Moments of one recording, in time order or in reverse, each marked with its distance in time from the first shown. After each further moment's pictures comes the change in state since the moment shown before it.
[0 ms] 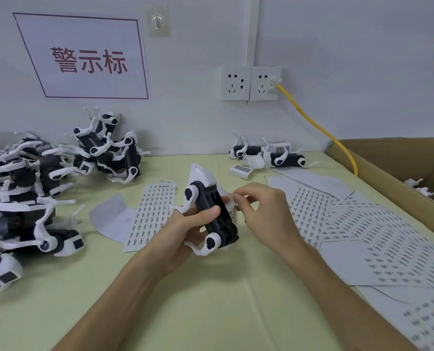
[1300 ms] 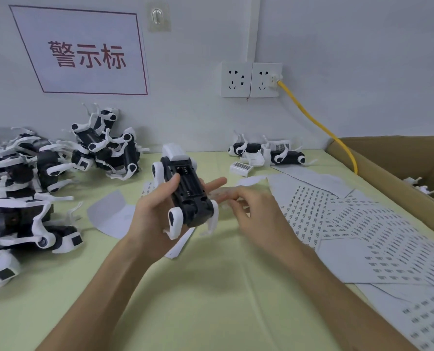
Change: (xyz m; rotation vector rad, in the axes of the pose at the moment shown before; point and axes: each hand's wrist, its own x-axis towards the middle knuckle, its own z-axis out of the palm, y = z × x) left_hand -0.007 0.022 -0.009 -0.286 -0.073 0.199; right_hand -0.004 0.000 0.010 -0.077 -0.142 0.014
